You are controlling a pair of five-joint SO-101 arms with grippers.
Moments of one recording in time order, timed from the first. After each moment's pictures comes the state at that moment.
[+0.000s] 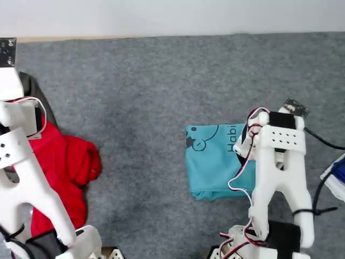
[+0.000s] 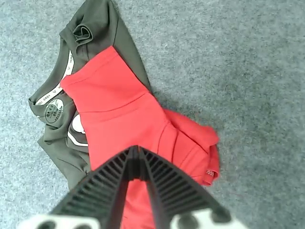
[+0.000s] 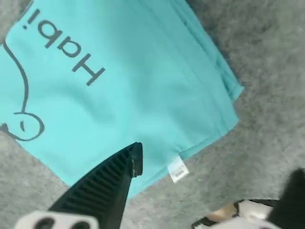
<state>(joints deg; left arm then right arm) -27.9 -16.7 -9.3 99.3 -9.4 5.2 -13.5 26.6 84.0 -34.9</state>
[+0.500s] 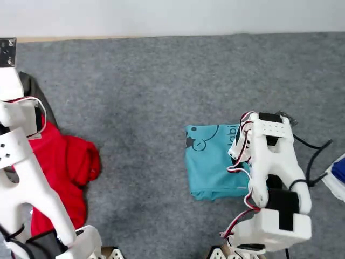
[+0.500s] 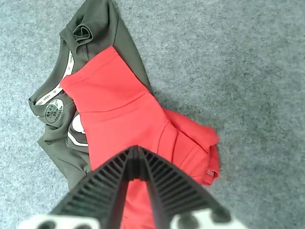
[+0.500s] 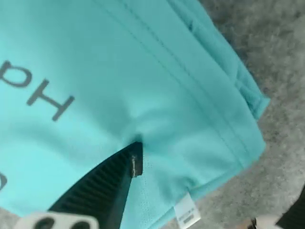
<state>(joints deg) -27.9 -16.7 -9.3 99.3 -9.4 5.4 3.3 27.4 74.3 -38.5</state>
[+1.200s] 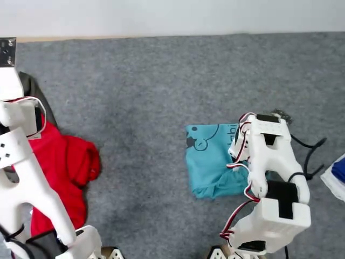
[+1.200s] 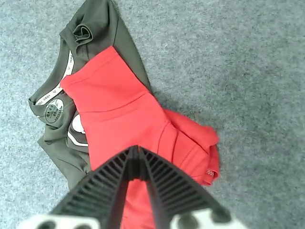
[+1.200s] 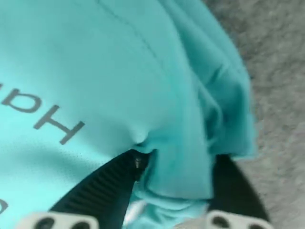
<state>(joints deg) -27.9 -16.7 -9.3 99.3 -9.4 5.6 10.5 26.5 66.8 -35.3</state>
